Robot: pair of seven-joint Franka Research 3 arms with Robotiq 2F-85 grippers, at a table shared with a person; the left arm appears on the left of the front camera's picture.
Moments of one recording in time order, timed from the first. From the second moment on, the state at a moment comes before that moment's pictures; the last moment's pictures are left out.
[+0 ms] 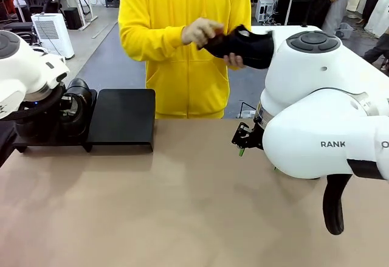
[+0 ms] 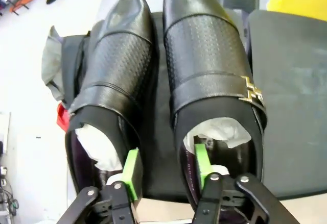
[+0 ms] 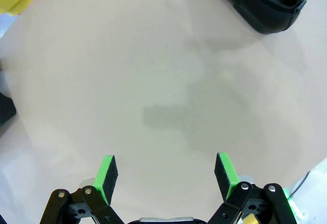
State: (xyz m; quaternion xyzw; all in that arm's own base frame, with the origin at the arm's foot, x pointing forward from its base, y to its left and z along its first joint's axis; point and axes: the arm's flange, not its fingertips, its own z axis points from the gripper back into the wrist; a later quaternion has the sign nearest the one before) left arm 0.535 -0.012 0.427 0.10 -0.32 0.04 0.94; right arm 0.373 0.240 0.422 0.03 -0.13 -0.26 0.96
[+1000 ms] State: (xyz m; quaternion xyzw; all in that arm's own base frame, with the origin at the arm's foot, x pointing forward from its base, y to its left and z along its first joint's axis) left arm 0.515 -0.023 0.455 0.11 -0.35 0.05 0.93; right arm 0.373 0.240 0.422 0.03 -0.13 -0.26 0.96
